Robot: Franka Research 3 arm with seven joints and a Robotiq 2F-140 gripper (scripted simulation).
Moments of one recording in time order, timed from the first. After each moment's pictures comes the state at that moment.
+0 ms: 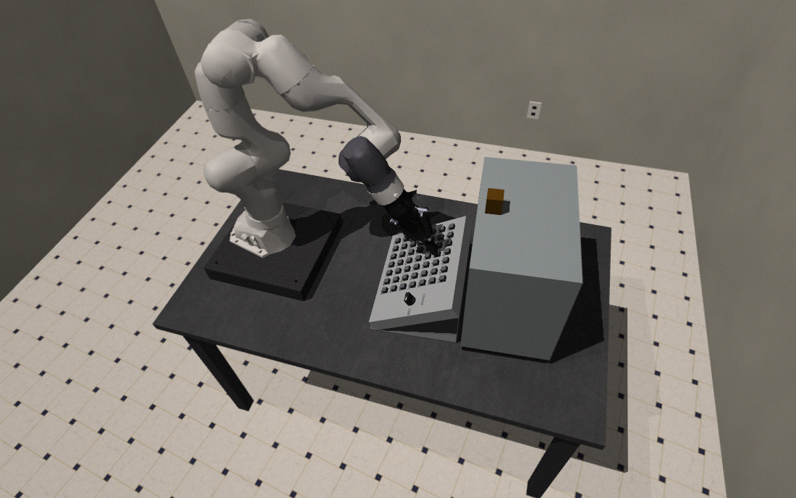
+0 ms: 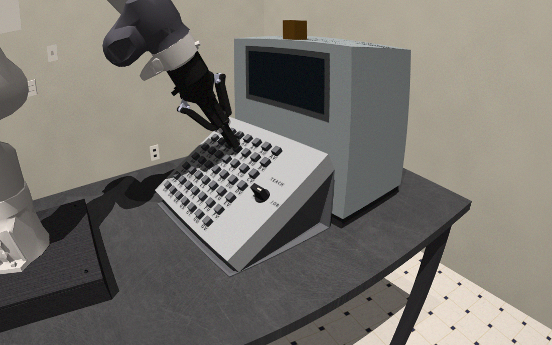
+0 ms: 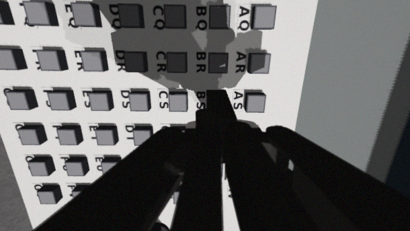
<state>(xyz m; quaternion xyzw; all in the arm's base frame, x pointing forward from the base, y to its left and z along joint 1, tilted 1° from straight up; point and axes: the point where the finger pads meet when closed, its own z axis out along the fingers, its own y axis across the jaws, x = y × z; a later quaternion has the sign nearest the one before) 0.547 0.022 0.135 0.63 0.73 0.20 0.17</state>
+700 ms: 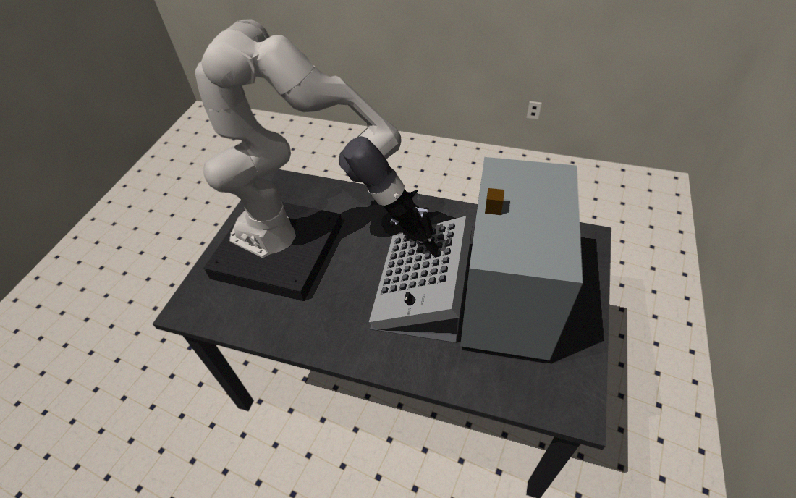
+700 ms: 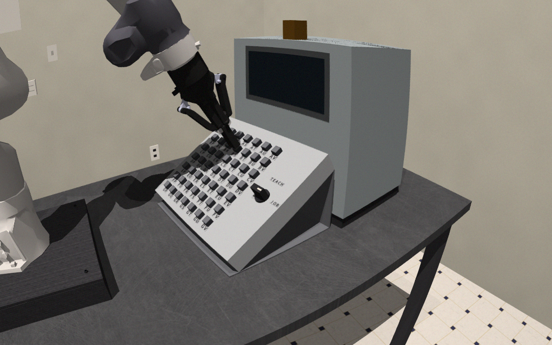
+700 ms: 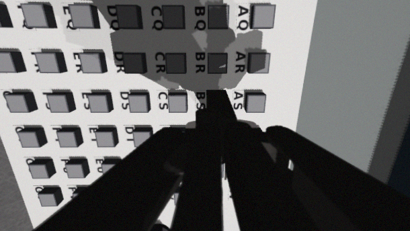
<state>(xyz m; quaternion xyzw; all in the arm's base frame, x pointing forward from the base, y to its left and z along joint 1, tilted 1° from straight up) 0.548 0.023 0.134 0.63 0.73 0.20 0.17</state>
